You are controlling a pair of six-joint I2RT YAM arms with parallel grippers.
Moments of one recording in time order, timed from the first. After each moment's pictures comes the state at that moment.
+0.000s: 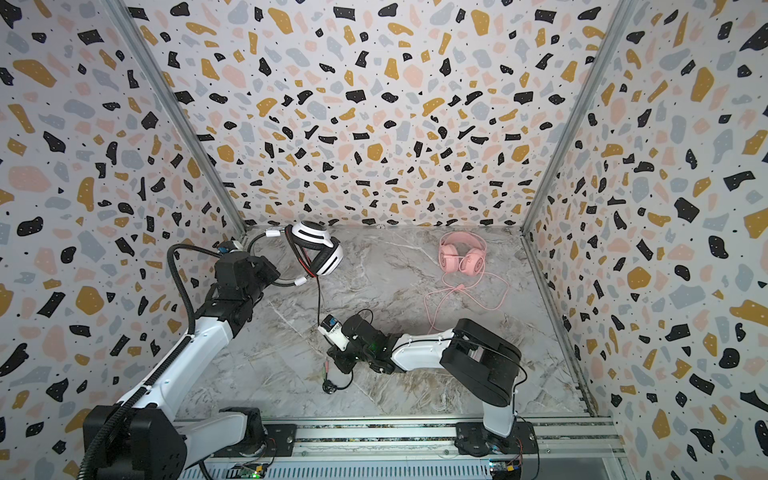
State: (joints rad) left arm -0.06 1.17 0.86 -0.14 -0.16 -0.66; right arm 1.10 1.79 0.96 0.21 -0.18 0.14
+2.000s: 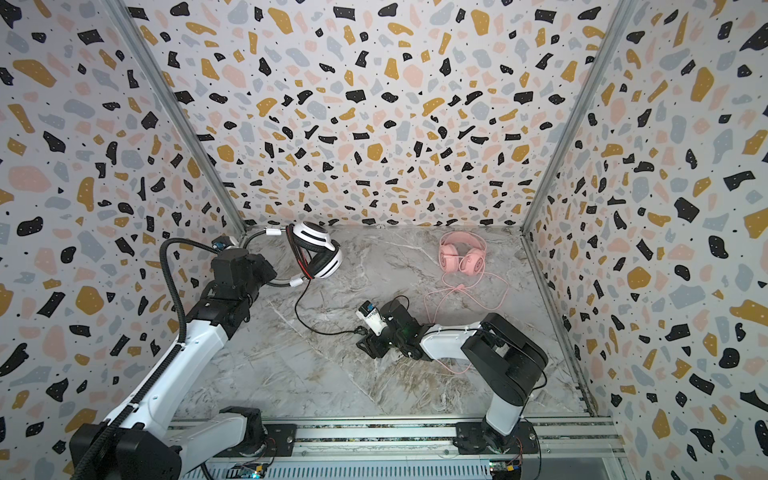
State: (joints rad) left arm -0.11 1.11 0.96 -0.27 -0.26 -0.57; right arm 0.86 1.73 0.78 0.25 -0.30 0.07
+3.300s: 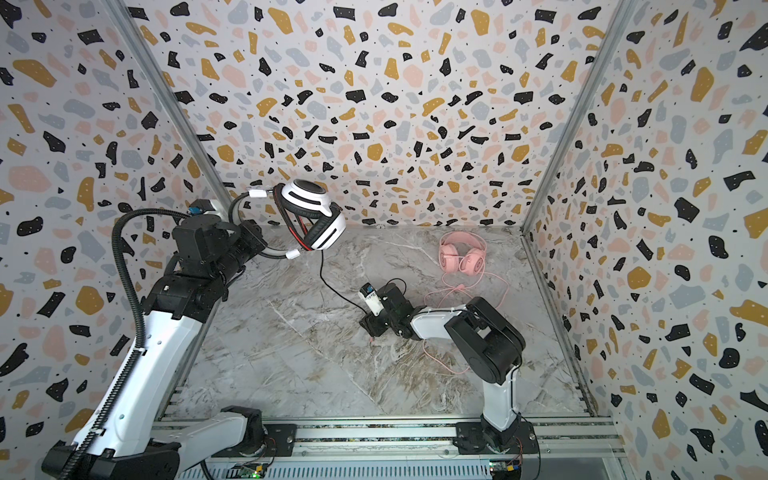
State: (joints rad) left arm -0.16 1.14 1.40 -0.55 -0.11 -0.66; right arm 0.77 1.92 0.97 0.18 -0.22 0.02
